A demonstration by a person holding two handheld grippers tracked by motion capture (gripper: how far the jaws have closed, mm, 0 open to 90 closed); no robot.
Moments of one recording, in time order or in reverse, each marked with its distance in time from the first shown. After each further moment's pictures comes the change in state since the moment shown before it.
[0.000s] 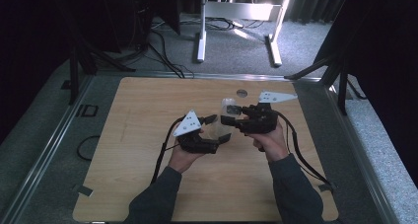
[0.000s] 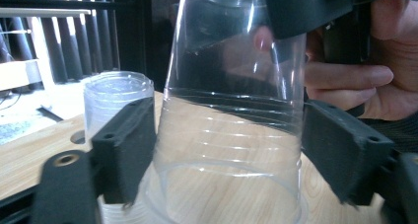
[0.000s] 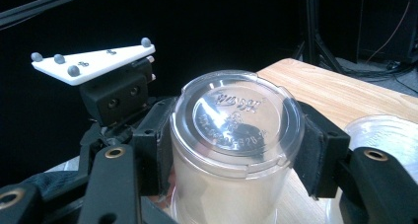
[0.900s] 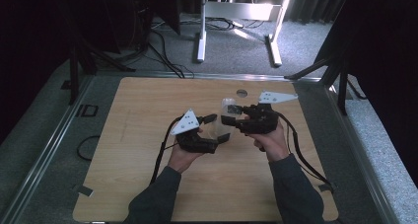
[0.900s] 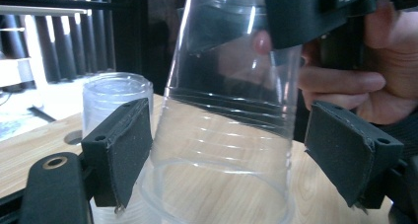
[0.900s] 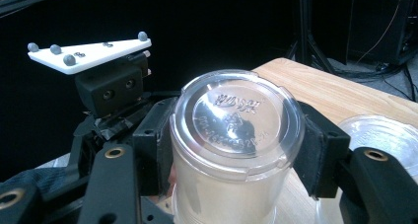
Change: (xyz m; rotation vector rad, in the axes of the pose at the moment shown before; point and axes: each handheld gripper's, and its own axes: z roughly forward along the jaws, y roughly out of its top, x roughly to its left) left arm 0.004 0.001 -0.003 -0.020 -0.020 -0.027; right arm 0.001 0.001 -0.001 0.008 -0.027 -0.022
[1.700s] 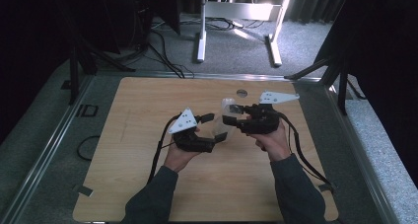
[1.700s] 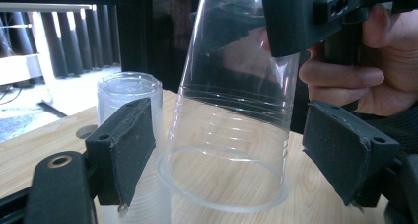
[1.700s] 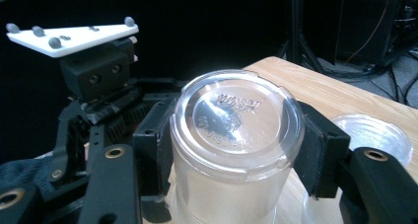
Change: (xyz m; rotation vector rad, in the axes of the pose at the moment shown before) left arm 0.001 0.007 -0.008 0.026 0.021 0.014; right arm 0.002 0.002 -0.003 0.013 -0.032 -0.028
